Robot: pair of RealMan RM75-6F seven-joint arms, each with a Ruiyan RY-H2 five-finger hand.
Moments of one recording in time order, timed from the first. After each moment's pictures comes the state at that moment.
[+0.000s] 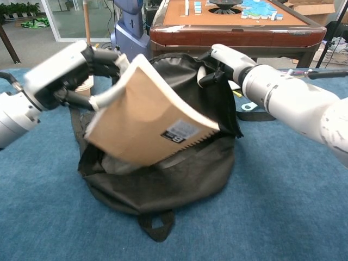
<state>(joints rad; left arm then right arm) -0.76 -1.76 0.05 -0.87 1.70 1.59 -0.93 0.84 -1.78 0.41 -1.35 -0.91 0.95 -0.10</state>
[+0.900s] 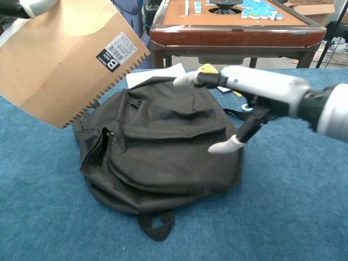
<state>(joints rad) -0.70 -1.36 -0.12 -1.35 1.54 1.43 -0.78 0.68 -1.40 0.08 -1.74 -1.48 1.00 0.08</state>
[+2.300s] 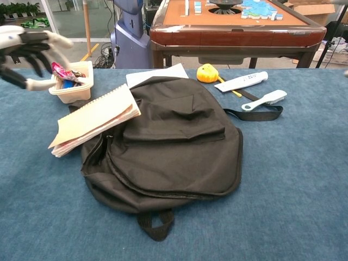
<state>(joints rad) -0.60 -1.27 -0.11 -1.53 1.32 1.18 -0.15 0.40 -1.09 0.12 -1.81 -1.35 1.29 0.04</state>
